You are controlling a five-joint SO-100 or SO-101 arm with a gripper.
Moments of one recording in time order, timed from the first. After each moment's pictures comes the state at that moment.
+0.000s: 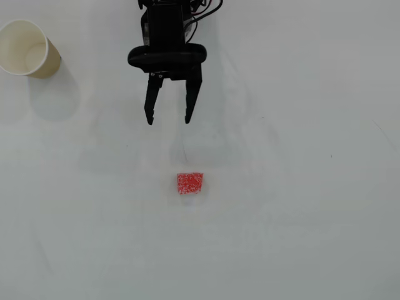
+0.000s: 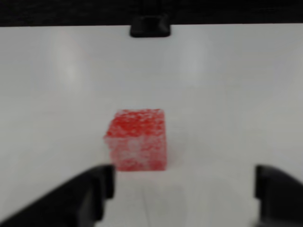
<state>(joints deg) -0.9 178.5 176.9 28.3 85.9</state>
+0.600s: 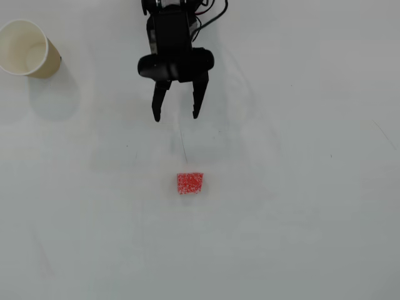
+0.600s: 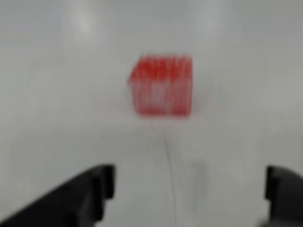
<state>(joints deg) -3.9 165.4 173.1 28.3 85.9</state>
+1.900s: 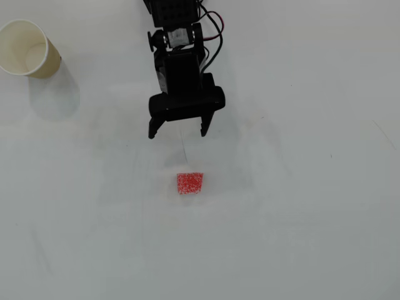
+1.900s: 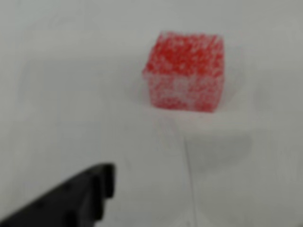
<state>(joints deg) -6.9 122.6 148.7 18.0 85.9</state>
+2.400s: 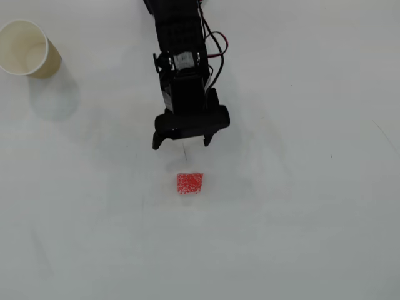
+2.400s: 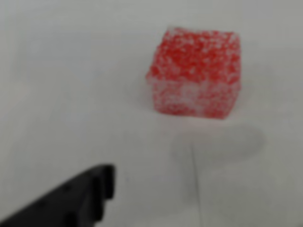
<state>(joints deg) -7.1 106.3 139.2 15.2 85.9</state>
